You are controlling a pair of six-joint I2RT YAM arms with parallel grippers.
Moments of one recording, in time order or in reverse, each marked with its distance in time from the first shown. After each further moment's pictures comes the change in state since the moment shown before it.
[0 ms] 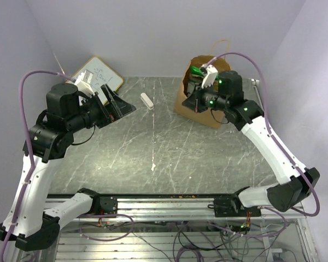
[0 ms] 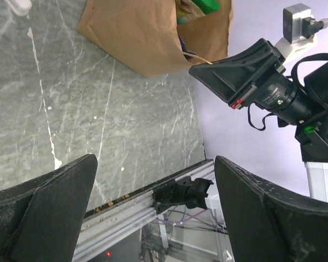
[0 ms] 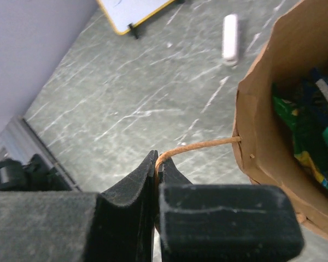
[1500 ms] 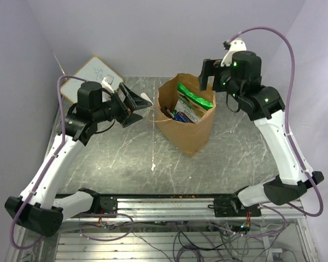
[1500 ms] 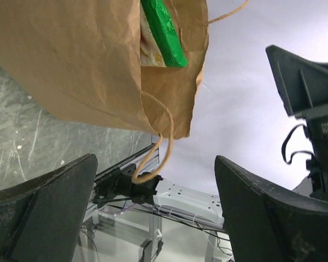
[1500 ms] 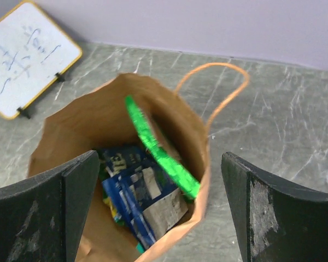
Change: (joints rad) left arm -0.005 0.097 -0.297 0.377 0.193 -0.318; right arm 0.131 0.064 0.465 -0.323 0.661 -0.051
